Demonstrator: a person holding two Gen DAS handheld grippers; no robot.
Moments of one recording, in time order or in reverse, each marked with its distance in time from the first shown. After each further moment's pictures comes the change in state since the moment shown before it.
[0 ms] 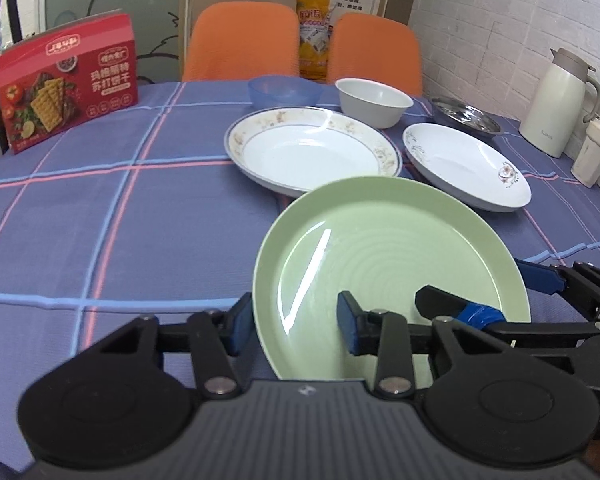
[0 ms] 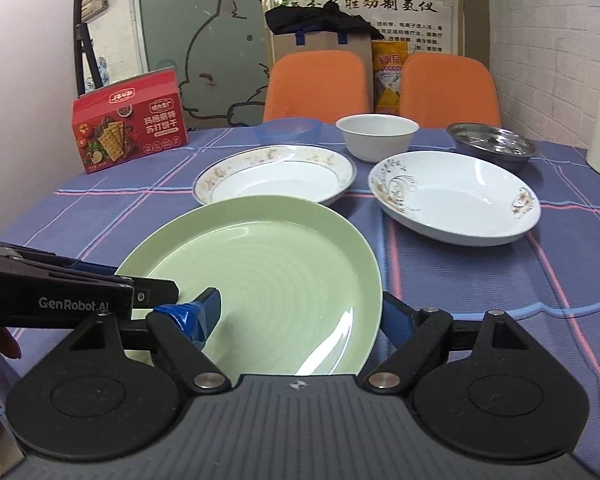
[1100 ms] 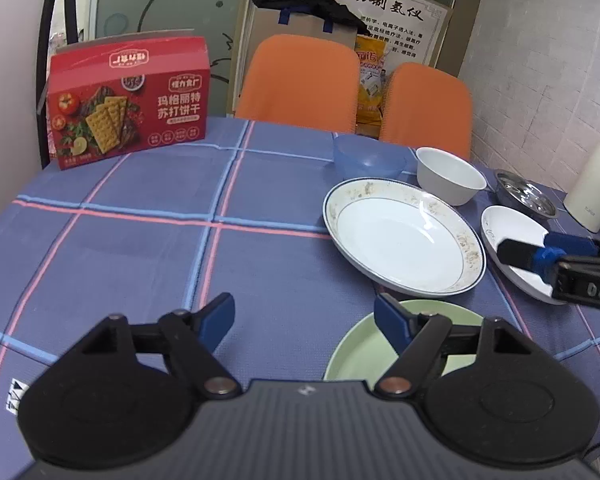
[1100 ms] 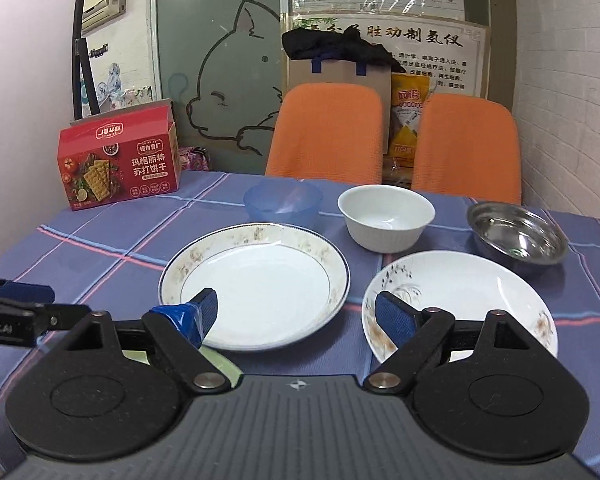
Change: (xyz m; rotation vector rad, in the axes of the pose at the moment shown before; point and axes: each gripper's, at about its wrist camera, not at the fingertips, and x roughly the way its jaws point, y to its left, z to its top) left arm 0.008 0.069 0.047 -0.120 -0.099 0.056; right arm 0.055 -0.023 0.090 -0.089 -0.062 0.019
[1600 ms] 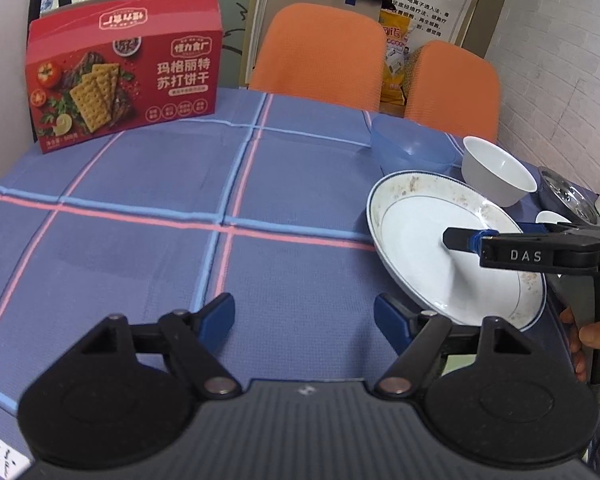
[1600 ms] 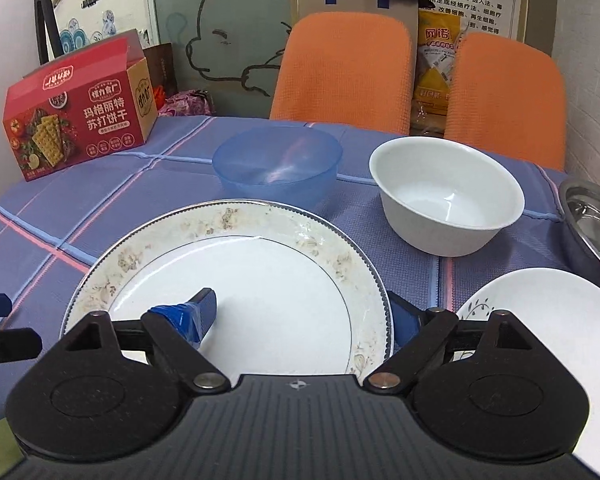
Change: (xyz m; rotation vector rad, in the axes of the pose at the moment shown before) left arm 0.064 0.022 0.024 -0.034 0.079 0.026; right arm 0.121 -0.003 0.016 -0.002 0.183 0.025
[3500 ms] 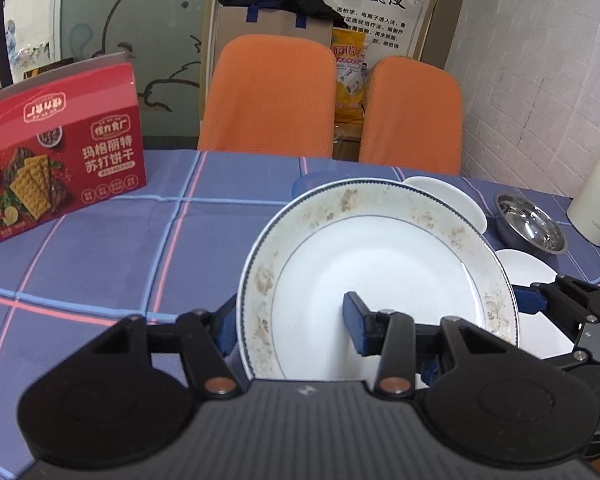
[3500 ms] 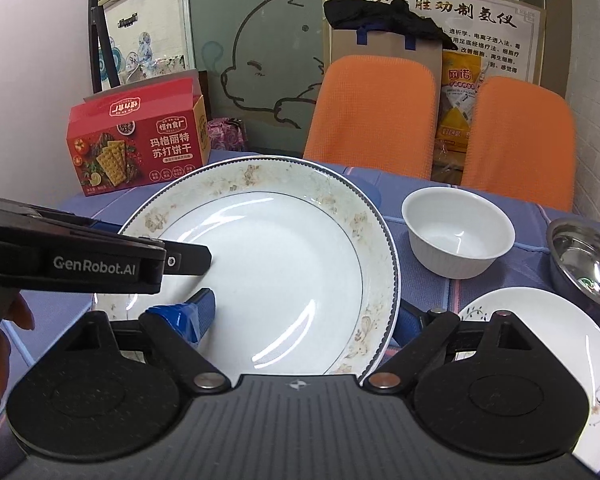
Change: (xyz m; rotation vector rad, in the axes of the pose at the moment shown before) left arm -0.008 -0.065 0.050 0.099 -0.050 -0.055; right arm -0.072 0.025 -0.002 -0.041 -0.089 0.073
